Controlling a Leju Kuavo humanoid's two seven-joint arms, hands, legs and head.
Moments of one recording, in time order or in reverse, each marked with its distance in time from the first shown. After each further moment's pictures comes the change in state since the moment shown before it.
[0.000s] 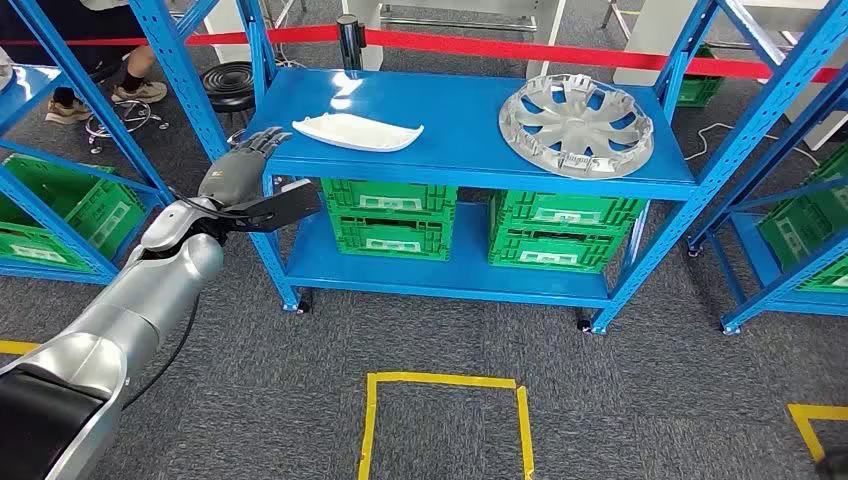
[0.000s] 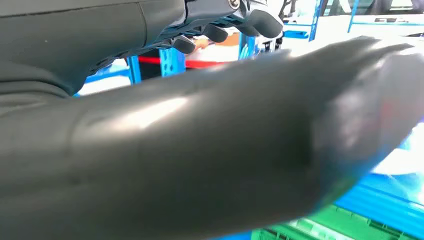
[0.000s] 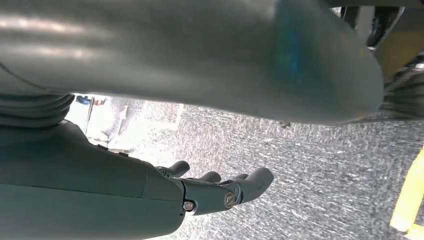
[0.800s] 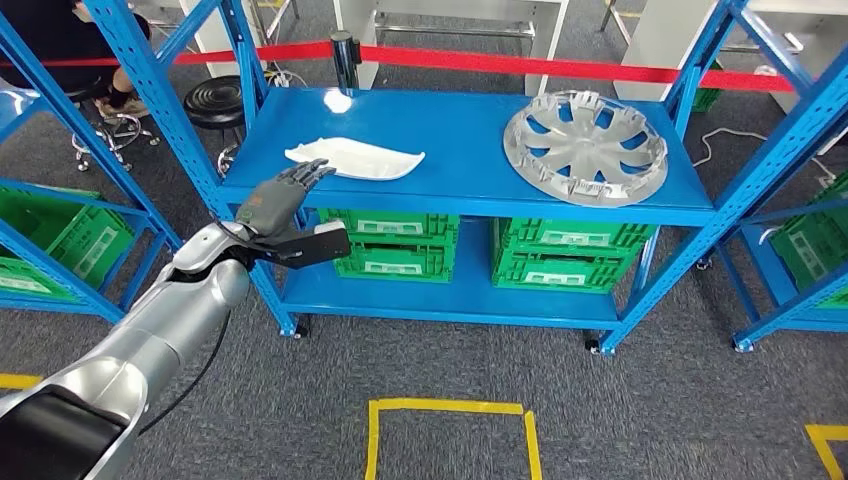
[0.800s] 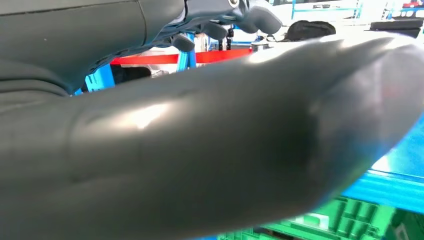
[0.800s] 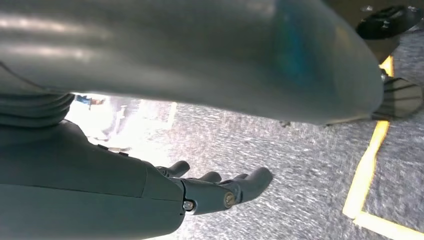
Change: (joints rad) left arm 0.058 -0.030 -0.069 -0.041 -0.018 -0.015 -0.064; right arm -0.002 -0.005 0.000 0.003 0.009 0.006 -0.001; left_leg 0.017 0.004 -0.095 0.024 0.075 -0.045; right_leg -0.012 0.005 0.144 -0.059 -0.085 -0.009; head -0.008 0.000
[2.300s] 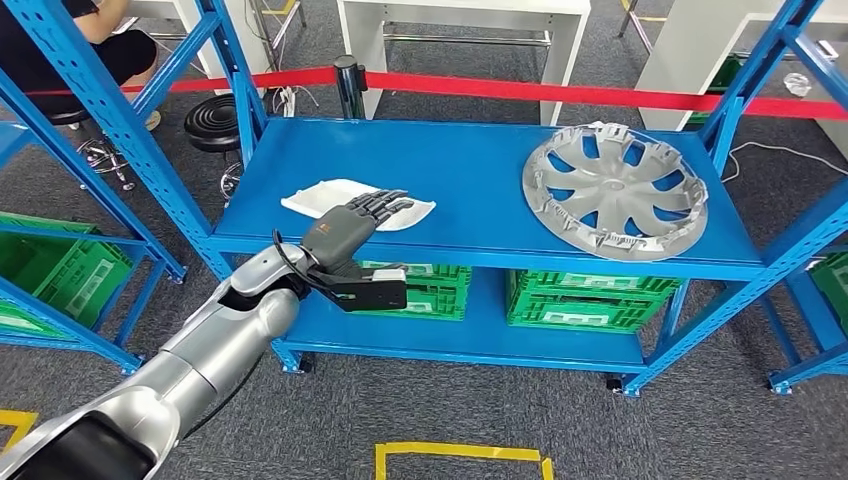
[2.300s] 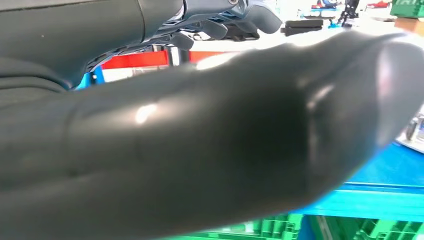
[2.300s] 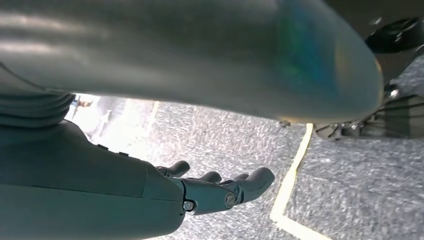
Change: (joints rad) left arm 0.123 -0.037 -0.146 -0.267 0.051 -0.082 -0.029; right arm -0.005 -0.004 -0.016 0.003 -0.004 0.058 -0.039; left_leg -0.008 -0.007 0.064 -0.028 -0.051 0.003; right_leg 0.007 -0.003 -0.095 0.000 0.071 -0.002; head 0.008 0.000
